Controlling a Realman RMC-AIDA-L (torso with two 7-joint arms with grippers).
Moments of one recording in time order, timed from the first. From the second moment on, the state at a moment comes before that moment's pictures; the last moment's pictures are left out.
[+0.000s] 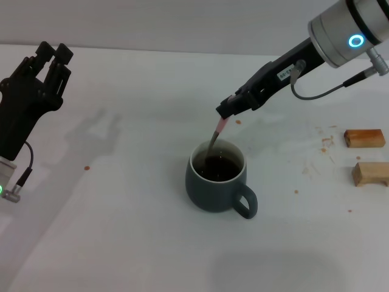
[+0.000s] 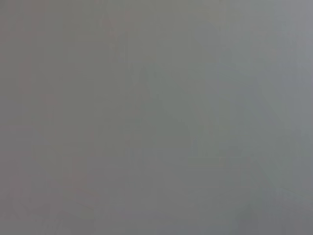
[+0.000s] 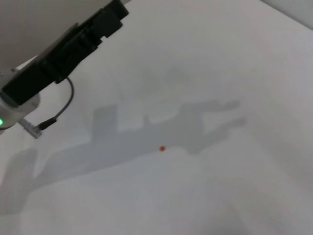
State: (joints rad) left arm -0.41 -2.05 -1.14 -0.10 2.84 1.53 -0.65; right arm 1.03 2.01 -1.01 -0.83 -2.34 -1.58 2.28
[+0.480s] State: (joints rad) left arm -0.41 -2.05 -1.14 -0.10 2.84 1.53 -0.65; right arm 1.00 1.99 -1.00 -0.84 -2.34 -1.66 2.28
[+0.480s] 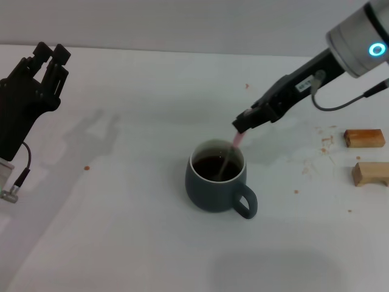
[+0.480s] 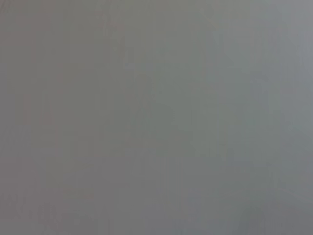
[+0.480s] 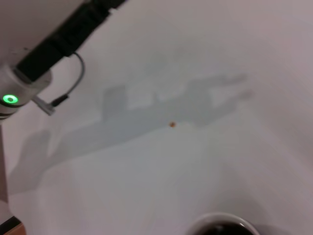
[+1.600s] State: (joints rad) left arm -0.41 -2.05 -1.14 -0.10 2.84 1.53 -0.64; right arm 1.07 2.01 -1.00 -0.79 -2.34 -1.61 2.27
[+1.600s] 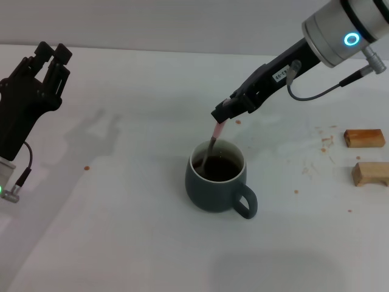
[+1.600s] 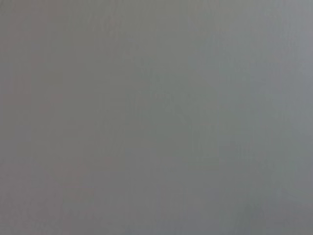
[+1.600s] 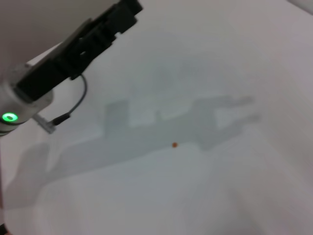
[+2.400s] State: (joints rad) left arm -0.42 -2.05 -1.14 -0.10 2.85 1.52 -0.64; right arm 0.98 1.97 -0.99 -0.82 -2.35 -1.70 2.27
